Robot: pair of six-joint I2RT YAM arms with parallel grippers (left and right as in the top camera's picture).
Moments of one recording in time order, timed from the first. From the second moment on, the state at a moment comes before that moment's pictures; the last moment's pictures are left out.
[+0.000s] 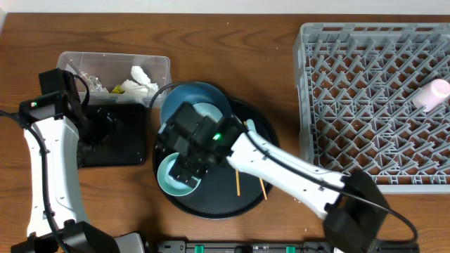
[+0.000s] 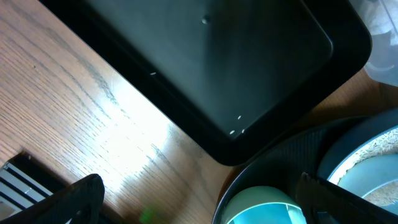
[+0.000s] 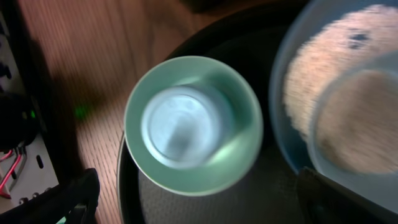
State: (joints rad) left arm 0.33 1.46 1.28 -1.26 -0.04 -0.51; right arm 1.00 1.90 1.57 -0.83 -0.23 -0.10
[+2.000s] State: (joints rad) left arm 0.33 1.46 1.28 -1.26 -0.04 -0.51; right arm 0.56 1.51 1.69 -1.00 0.01 -0.10
